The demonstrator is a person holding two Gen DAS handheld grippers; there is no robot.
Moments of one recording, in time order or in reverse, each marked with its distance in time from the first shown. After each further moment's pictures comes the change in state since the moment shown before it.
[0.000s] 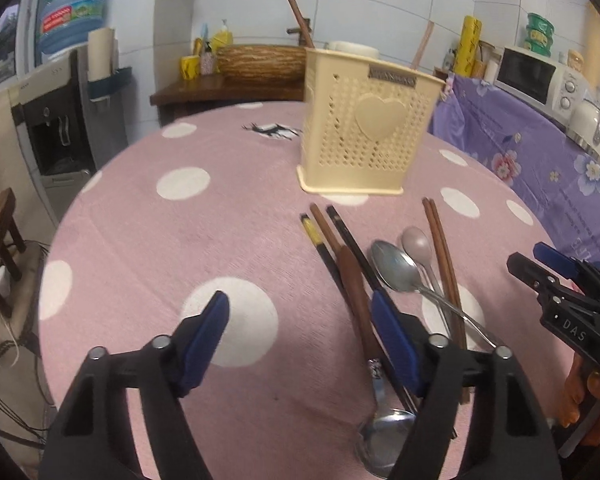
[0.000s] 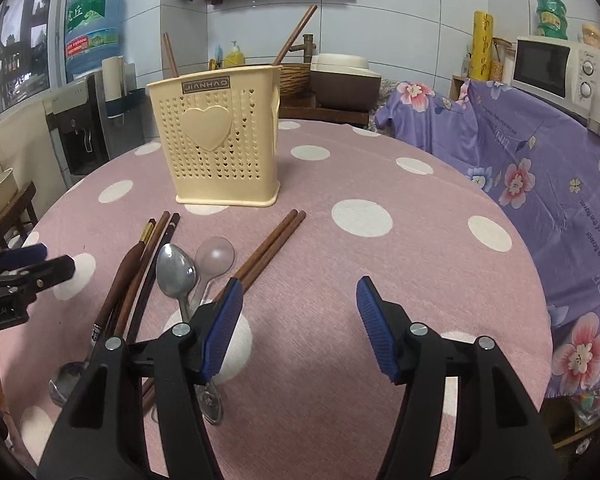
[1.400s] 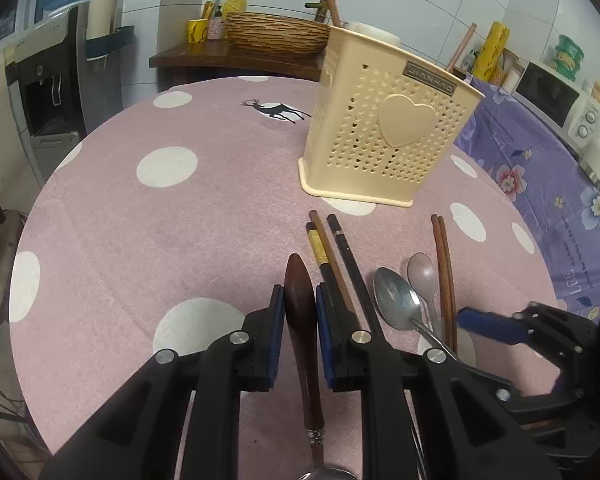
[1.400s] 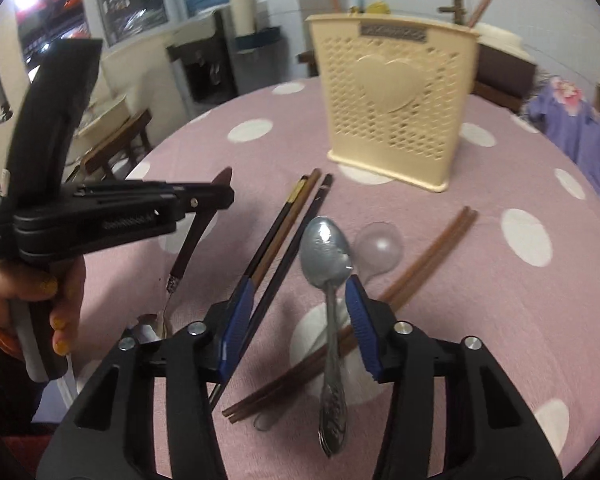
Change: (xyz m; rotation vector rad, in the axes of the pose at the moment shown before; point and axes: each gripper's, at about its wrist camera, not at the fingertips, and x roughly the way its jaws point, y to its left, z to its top) left arm 0.029 0.012 0.028 -0.130 0.092 -0.040; right arm 0.041 0.062 0.023 -0.253 0.234 0.481
